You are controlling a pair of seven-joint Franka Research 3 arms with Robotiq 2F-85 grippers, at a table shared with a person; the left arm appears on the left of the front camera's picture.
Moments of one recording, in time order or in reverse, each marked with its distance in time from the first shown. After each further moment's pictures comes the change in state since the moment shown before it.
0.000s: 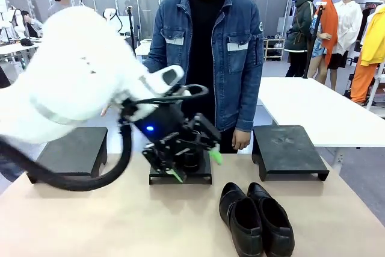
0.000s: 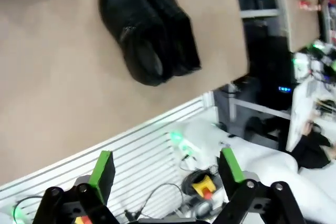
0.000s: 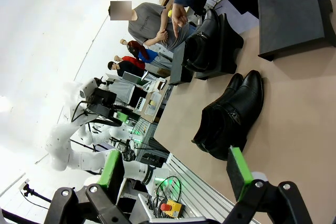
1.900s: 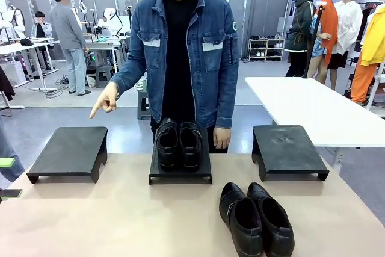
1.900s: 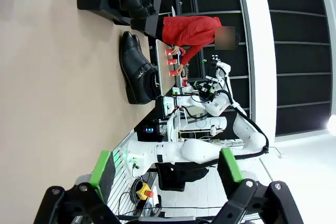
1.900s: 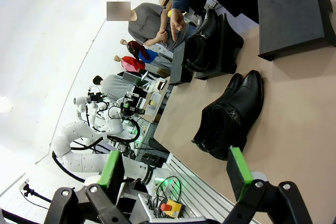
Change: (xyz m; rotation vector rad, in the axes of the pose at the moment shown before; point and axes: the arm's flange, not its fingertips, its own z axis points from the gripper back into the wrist) left arm -0.093 0.502 0.129 -0.823 -0.317 0.185; right arm 0.000 0.000 0.000 0.000 0.000 0.000
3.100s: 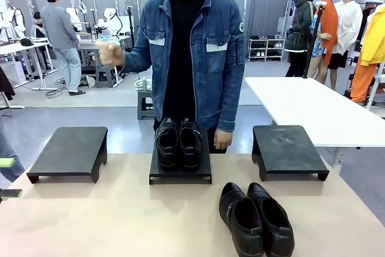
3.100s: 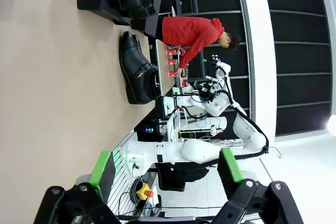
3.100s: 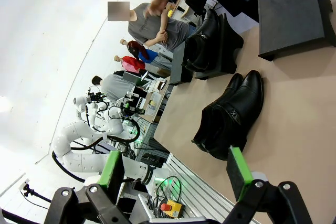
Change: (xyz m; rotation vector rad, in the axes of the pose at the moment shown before) left arm 0.000 0.000 0.000 0.000 0.000 0.000; right arm 0.000 0.000 0.000 0.000 0.000 0.000
